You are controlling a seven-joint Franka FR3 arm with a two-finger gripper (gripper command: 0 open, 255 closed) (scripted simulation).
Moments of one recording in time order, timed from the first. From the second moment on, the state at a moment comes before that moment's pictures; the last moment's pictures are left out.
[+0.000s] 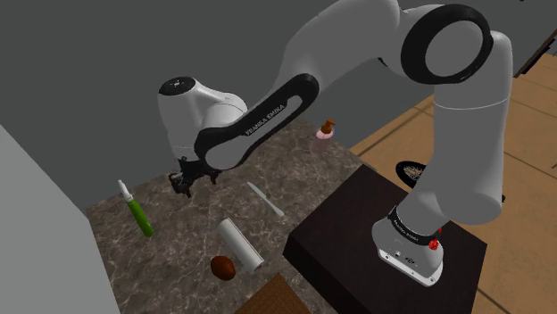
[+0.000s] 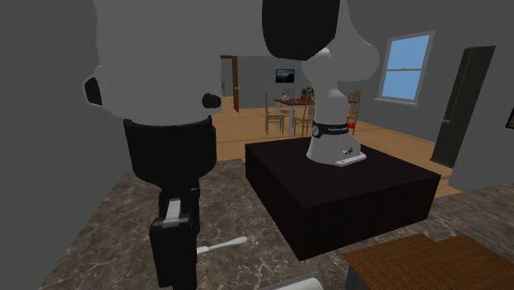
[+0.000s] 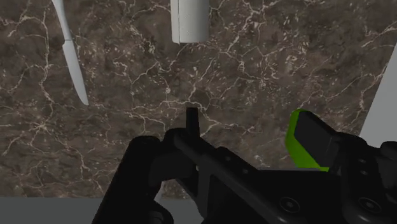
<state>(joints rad) 0.31 0.52 0.40 -1.83 -0.32 2.29 0.97</state>
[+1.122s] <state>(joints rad) 0.52 0.69 0.23 -2.09 -0.60 2.62 1.30</state>
